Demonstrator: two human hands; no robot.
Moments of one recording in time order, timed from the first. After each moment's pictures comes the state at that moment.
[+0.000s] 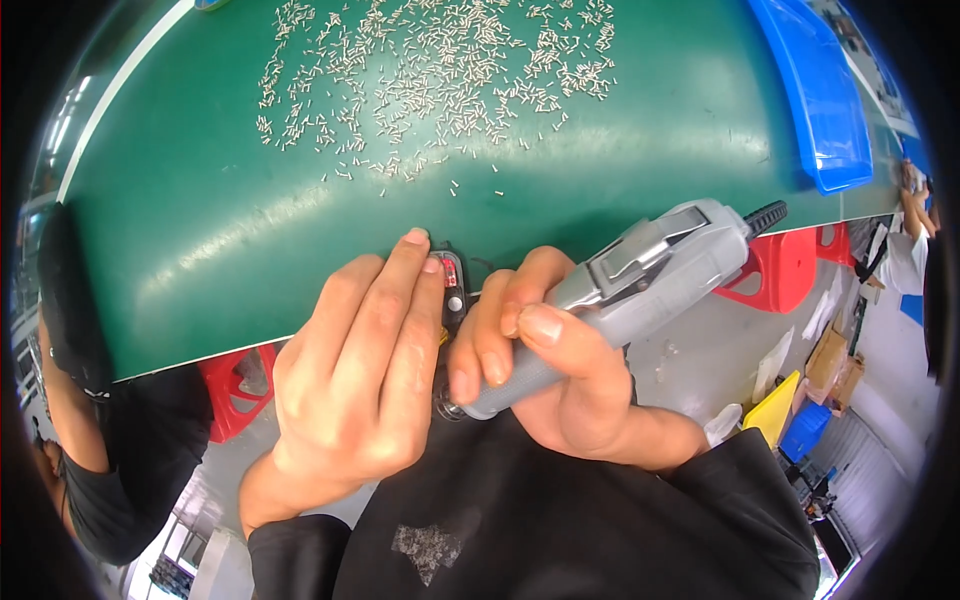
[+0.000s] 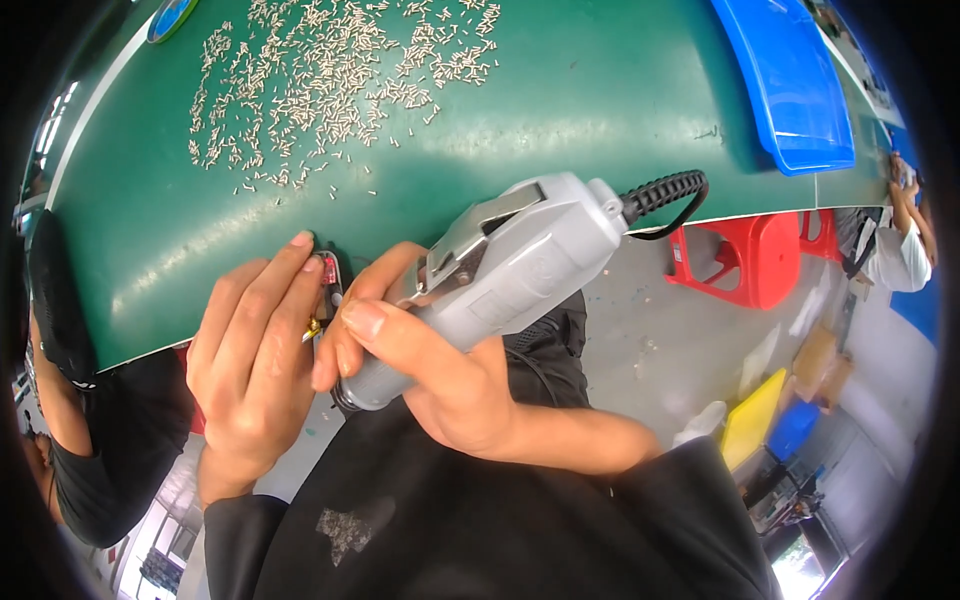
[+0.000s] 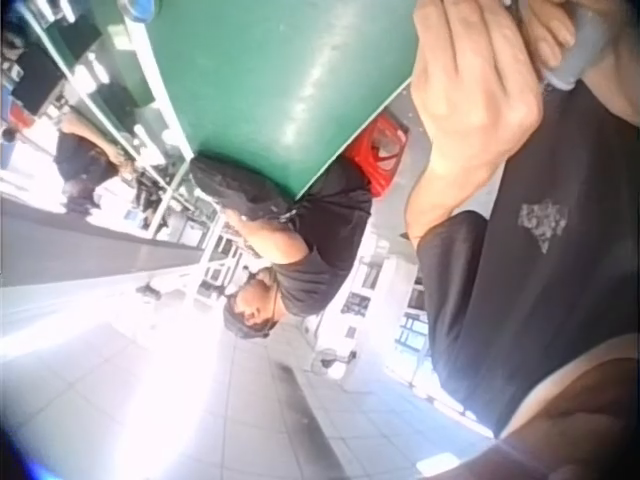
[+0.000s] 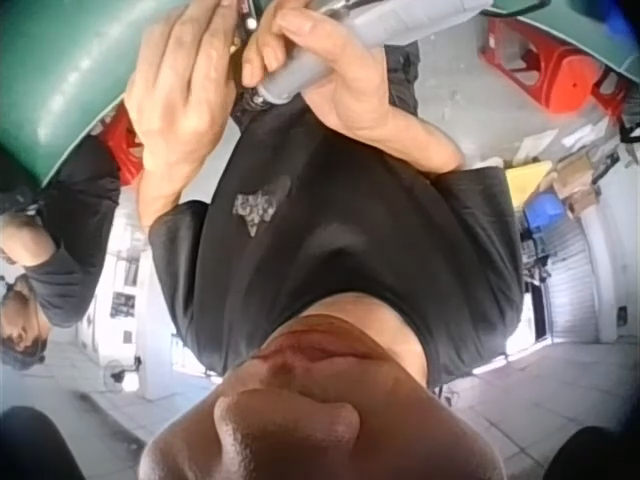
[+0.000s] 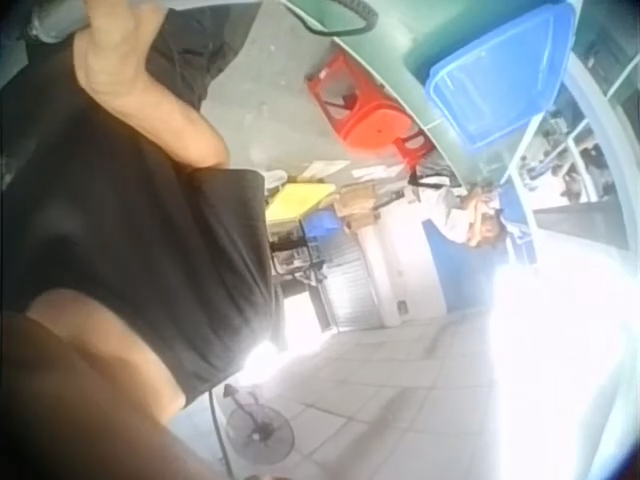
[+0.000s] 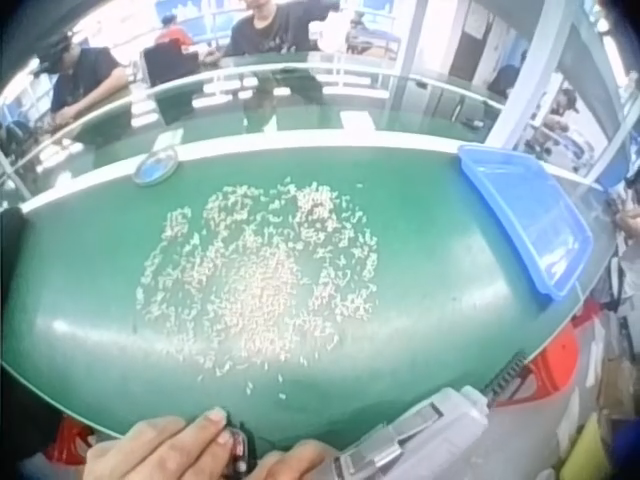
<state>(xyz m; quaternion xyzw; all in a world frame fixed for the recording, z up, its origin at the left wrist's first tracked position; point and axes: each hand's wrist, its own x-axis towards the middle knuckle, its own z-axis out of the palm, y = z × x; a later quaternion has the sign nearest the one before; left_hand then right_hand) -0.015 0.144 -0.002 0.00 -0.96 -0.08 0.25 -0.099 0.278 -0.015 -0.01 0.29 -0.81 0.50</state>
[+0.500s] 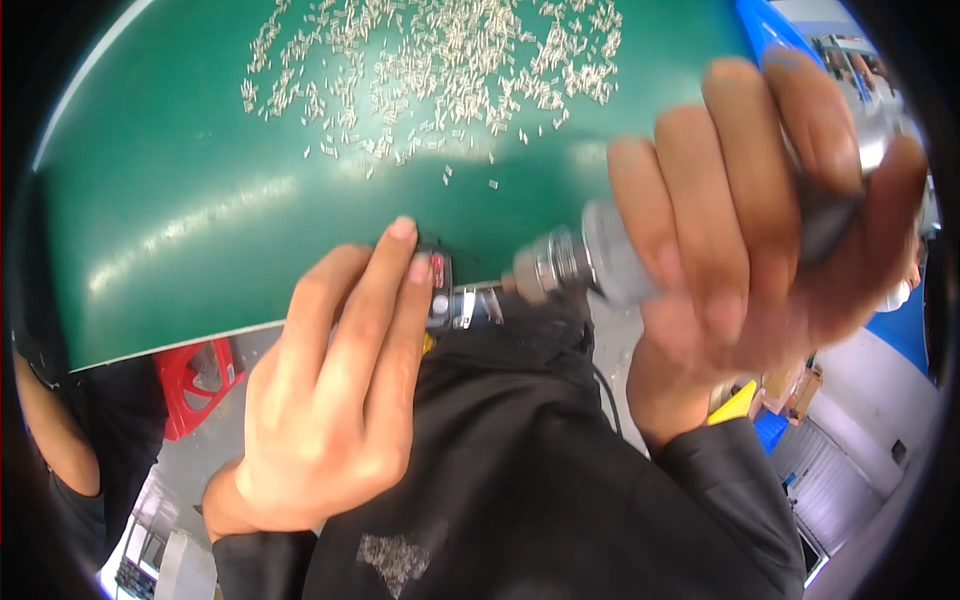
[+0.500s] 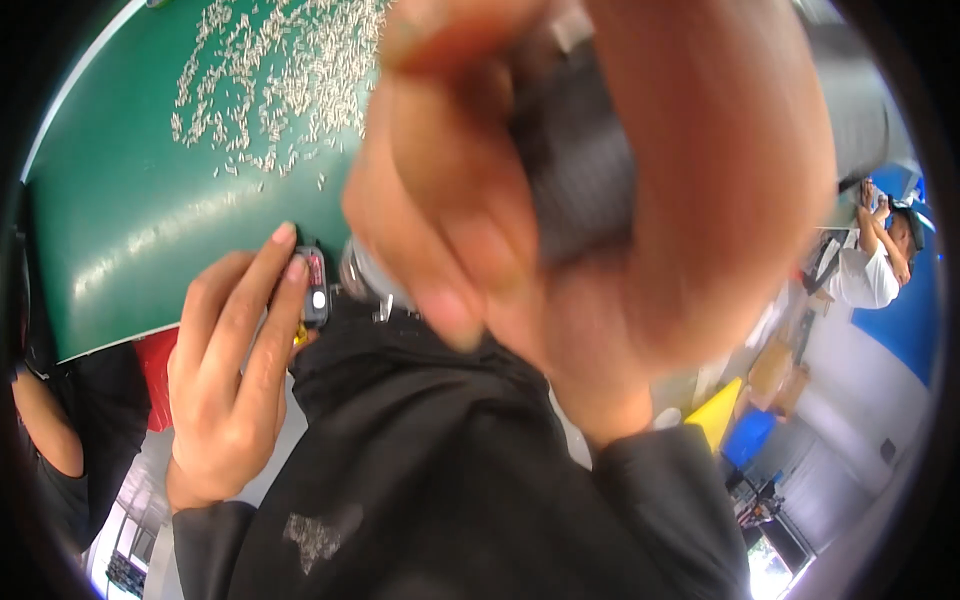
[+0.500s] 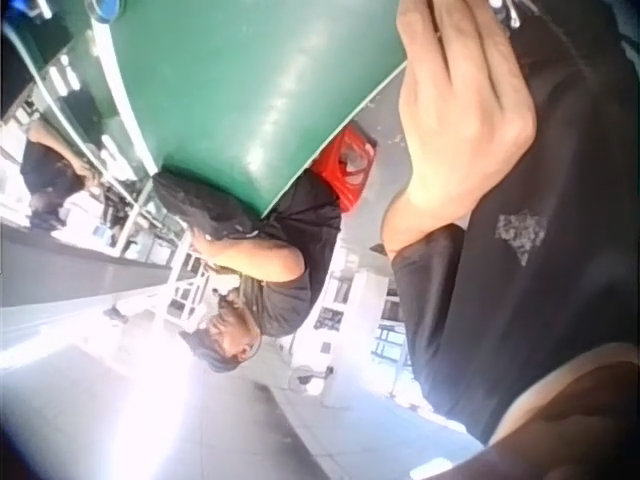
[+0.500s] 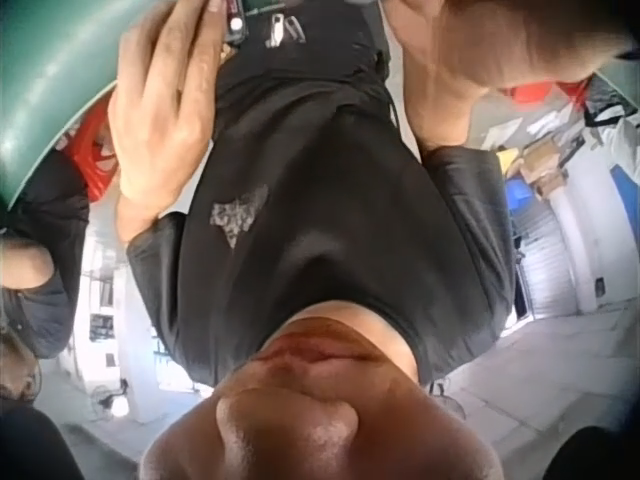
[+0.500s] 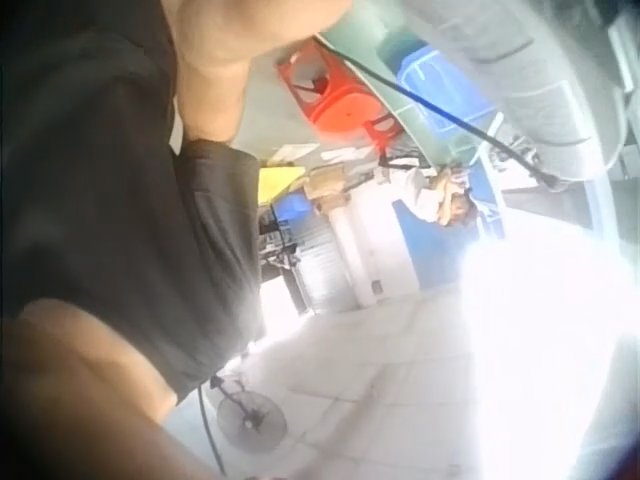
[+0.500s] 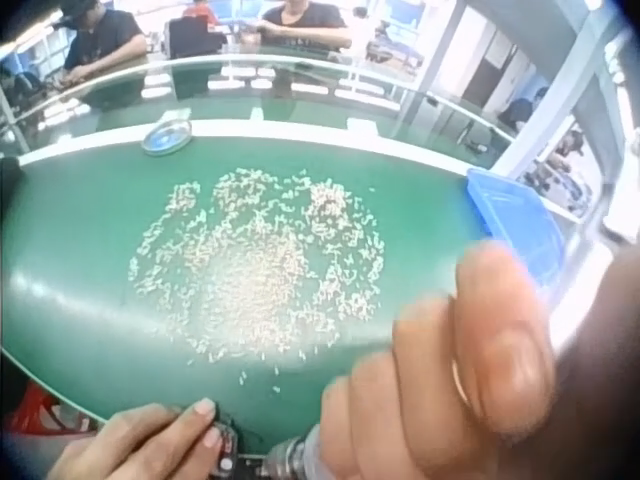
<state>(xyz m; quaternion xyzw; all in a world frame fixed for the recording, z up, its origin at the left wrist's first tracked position) 0.015 0.142 0.004 0.06 -0.98 -0.15 0.15 -0.198 0.239 0.029 -0.36 0.27 -0.74 0.51</state>
